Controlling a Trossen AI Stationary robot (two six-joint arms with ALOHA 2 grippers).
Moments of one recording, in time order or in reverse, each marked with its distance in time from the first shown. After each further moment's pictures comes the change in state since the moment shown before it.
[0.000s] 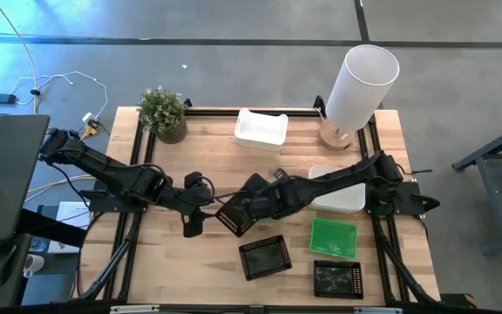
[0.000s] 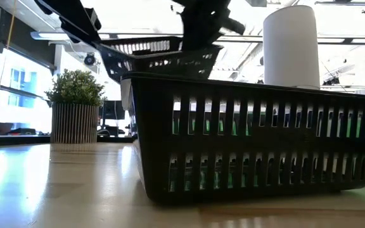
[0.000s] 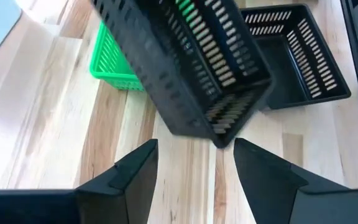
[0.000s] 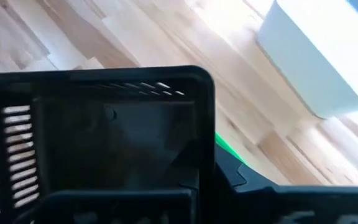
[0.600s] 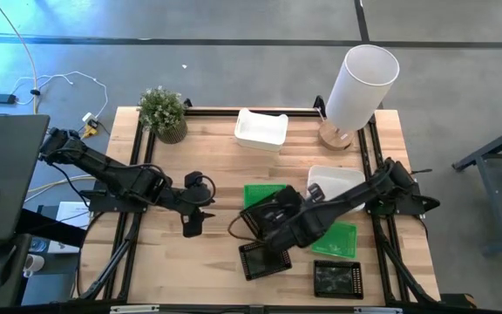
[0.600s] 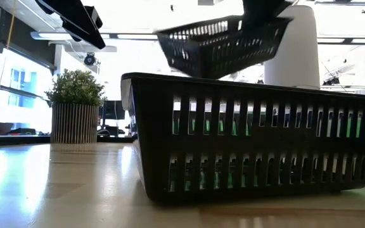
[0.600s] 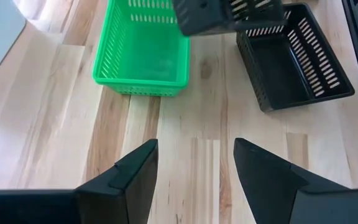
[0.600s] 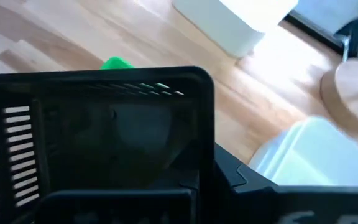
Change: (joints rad) left arm -0.004 -0.001 0.000 0.003 -0.014 0.035; right arm 0.199 -0.054 0.000 -0.480 0.113 0.586
